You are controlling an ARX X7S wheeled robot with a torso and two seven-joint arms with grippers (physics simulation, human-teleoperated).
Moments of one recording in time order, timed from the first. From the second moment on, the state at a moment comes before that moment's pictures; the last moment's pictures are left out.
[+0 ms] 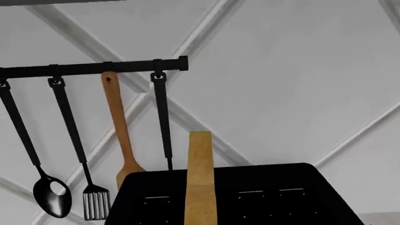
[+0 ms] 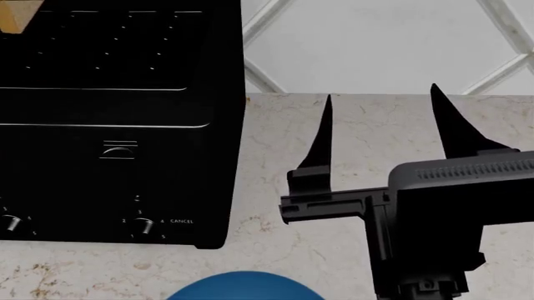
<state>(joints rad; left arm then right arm) -1.67 -0.48 0.52 -0.42 -1.00 -1.10 -0.37 0.45 0.33 -0.13 -0.68 0.30 0.64 0.22</state>
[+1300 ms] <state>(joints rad) -1.34 -0.39 0.20 0.41 -1.86 -1.20 -1.19 0.45 0.34 -0.14 -0.68 0.32 0.62 0.25</state>
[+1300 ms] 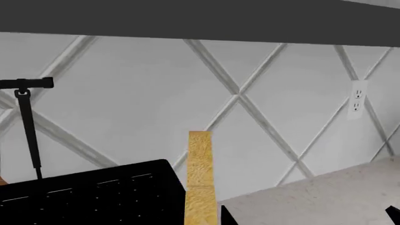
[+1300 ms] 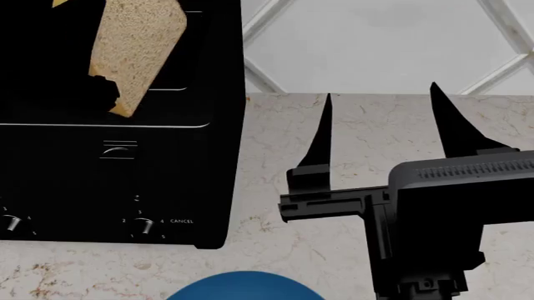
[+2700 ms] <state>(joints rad) -0.71 -0.33 0.15 0.89 -2.02 -0.86 -1.36 0.46 0.36 -0.15 -0.69 0.35 0.65 0.27</state>
